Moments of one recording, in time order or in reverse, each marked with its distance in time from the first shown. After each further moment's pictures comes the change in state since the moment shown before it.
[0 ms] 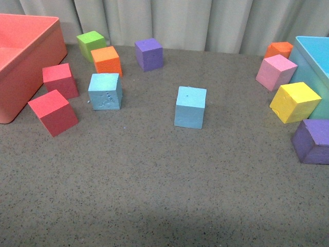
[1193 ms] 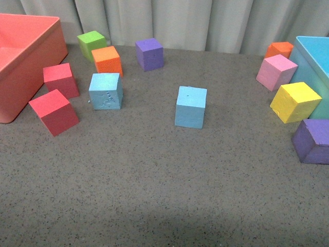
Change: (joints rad) left arm -0.024 0.123 0.057 -0.169 -0.128 -0.057; right arm 0.000 -0.397 0.000 -0.399 -0.003 0.000
